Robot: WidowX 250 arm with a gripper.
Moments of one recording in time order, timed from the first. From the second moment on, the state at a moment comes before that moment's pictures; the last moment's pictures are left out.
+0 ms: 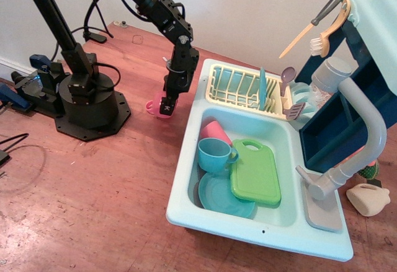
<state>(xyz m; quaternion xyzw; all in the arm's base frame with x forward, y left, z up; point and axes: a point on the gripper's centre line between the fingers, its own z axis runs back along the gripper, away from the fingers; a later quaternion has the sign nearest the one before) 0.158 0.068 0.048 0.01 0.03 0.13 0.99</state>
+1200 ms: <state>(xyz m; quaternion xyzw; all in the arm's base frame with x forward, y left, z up) 0.205 0.082 0.162 0.10 0.04 0.07 0.99</state>
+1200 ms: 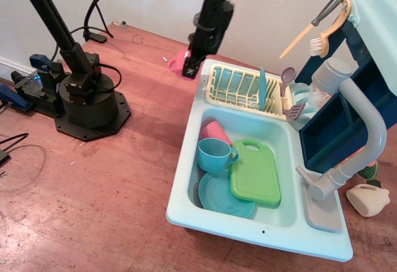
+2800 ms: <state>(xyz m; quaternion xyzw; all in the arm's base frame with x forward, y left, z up) 0.378 -0.040 0.133 0.03 -0.03 -0.05 1.00</state>
